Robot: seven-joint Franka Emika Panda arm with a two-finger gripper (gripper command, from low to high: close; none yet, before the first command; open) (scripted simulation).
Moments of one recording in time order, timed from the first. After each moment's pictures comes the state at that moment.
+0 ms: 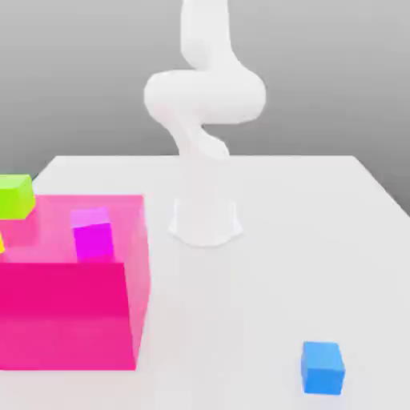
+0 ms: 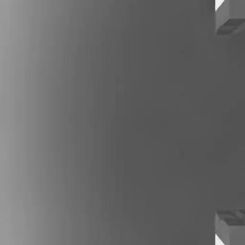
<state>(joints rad) -0.01 -0.71 0.04 -2.32 0.00 2.34 0.84</state>
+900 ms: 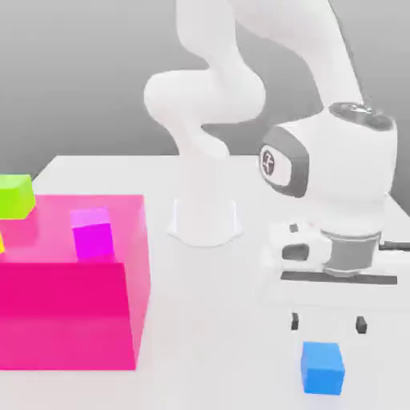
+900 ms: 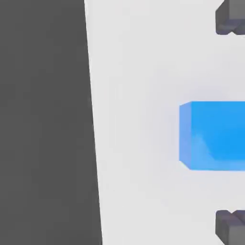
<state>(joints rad) 0.09 0.28 0.26 -2.47 -0.18 2.74 1.38</state>
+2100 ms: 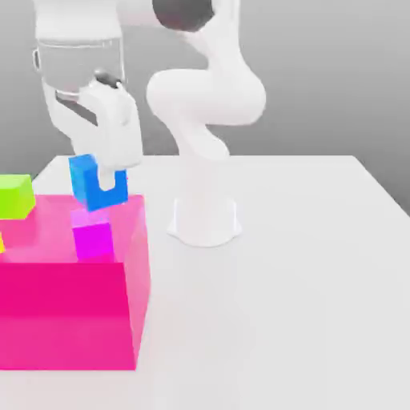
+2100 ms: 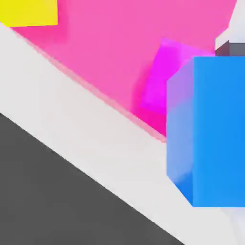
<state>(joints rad) -0.31 -0.39 -0.06 -2.46 -0.03 2.08 1.46</state>
